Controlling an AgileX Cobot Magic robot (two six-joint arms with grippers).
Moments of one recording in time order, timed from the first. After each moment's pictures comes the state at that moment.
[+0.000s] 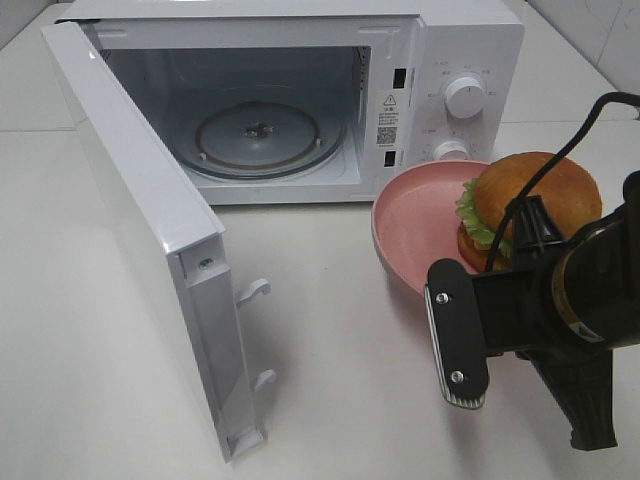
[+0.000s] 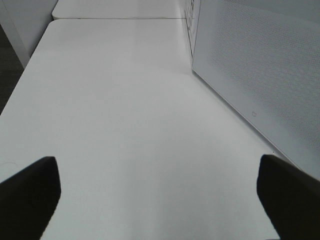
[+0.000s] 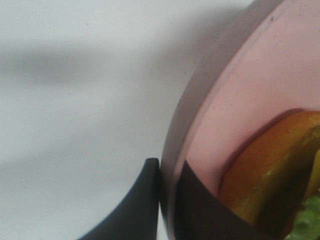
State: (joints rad) left arm 0.04 -0.01 -0.52 -0.07 1.09 0.06; right arm 0.80 1.41 -0.57 -0.77 0.54 -0.23
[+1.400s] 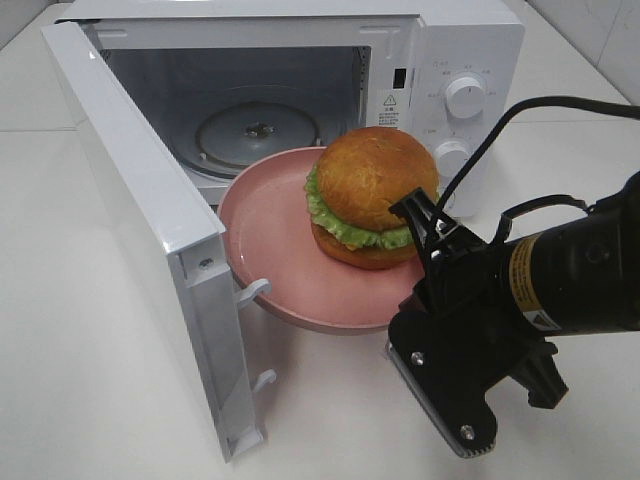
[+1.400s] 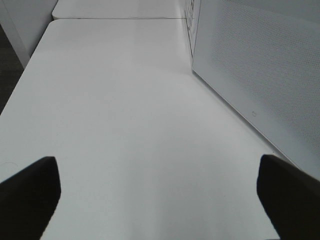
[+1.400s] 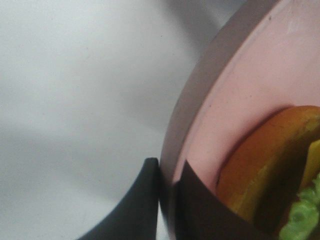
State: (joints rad) left arm 0.04 -0.01 -0.52 -0.07 1.09 0.06; right arm 0.77 1.42 -0.57 -0.79 0.15 -0.76
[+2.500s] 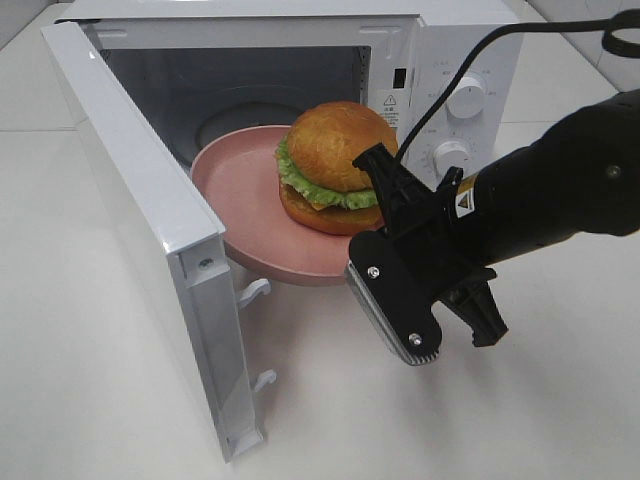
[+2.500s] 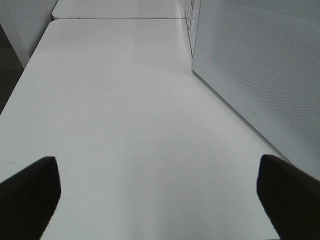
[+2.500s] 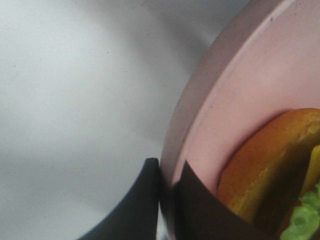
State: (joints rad) left arm 0.04 -0.01 -0.52 -0.07 1.09 0.06; right arm 0.65 1.58 -0.77 0.06 0.14 -1.64
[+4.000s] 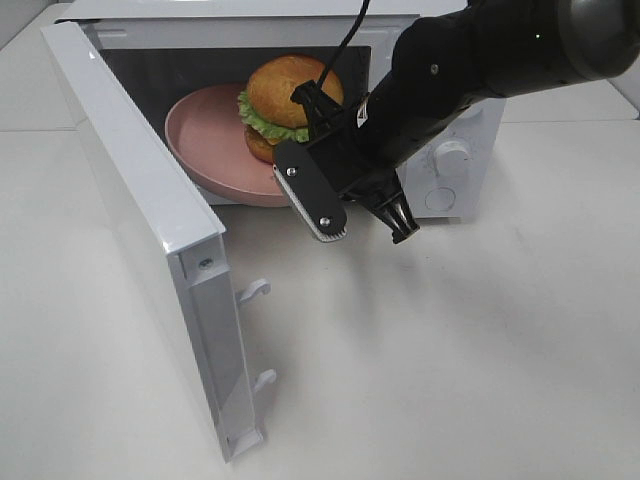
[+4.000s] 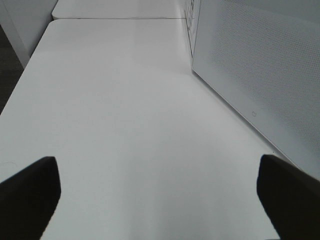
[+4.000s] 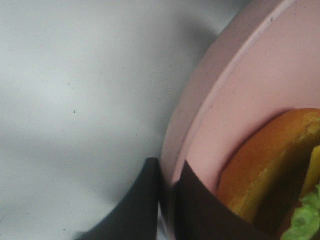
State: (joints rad) left arm 0.04 -0.01 -0.52 -0.07 1.09 0.06; right arm 0.60 1.93 -1.27 -0.02 0.31 -1.63
